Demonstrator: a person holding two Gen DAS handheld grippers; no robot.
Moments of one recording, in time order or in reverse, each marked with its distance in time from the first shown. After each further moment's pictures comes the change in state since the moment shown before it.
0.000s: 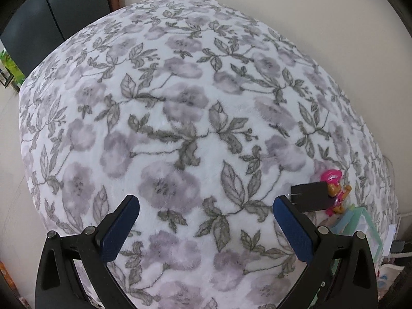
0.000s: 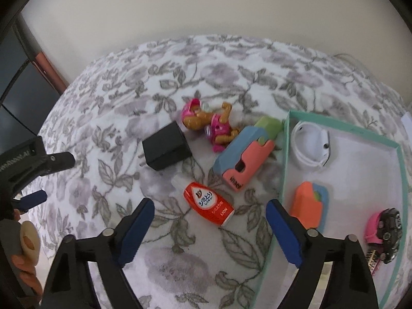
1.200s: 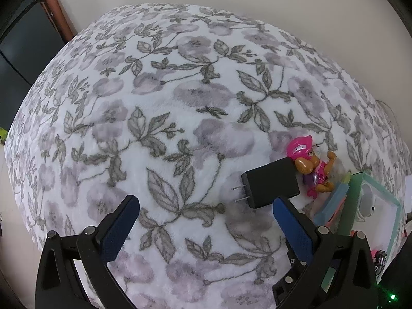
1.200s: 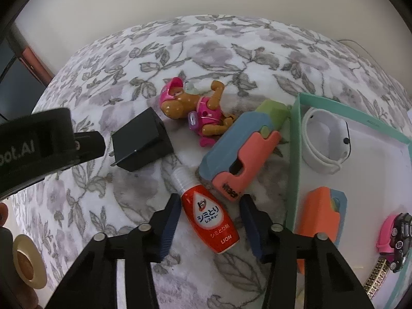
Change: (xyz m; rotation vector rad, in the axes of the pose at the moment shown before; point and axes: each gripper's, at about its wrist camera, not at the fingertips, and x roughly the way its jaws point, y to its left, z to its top) left arm 0.022 -0.096 -0.005 0.294 0.012 0.020; right arm 0.040 -0.007 0.006 0.025 0.057 -0.055
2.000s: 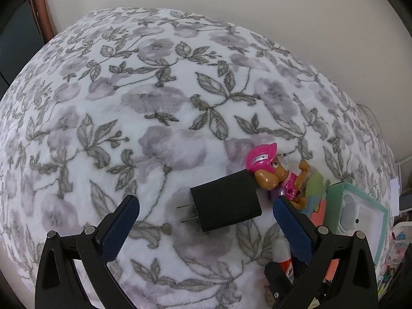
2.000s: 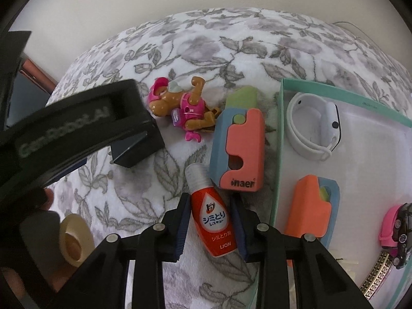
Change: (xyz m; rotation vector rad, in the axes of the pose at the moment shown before) left arm 0.024 -0.033 0.006 0.003 -0.058 -0.135; right arm -0.007 -0.021 -0.003 0.049 0.039 0.073
